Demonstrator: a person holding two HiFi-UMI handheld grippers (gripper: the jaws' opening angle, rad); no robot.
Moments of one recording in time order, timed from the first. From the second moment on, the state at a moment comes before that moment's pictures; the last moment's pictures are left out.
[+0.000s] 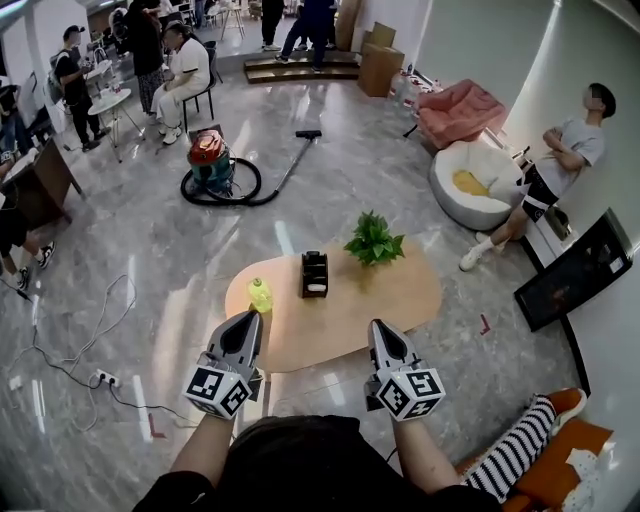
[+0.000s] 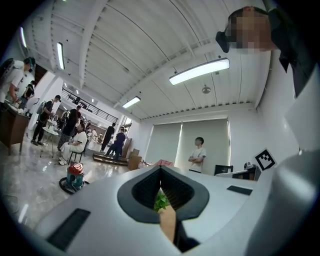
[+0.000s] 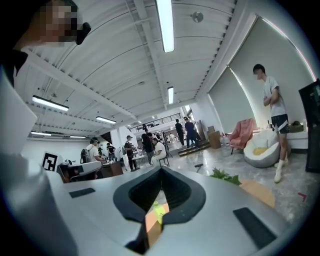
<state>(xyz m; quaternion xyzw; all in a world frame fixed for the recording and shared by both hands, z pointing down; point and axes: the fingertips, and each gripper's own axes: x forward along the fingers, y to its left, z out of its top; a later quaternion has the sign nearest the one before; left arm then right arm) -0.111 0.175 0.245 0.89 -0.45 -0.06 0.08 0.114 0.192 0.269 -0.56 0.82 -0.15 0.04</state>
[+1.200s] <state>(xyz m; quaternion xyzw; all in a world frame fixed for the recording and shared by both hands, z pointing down) -0.078 0.037 0.362 0.84 -0.51 0.04 0.18 0.109 -0.003 0.397 -0.45 0.85 -0.24 -0.11</state>
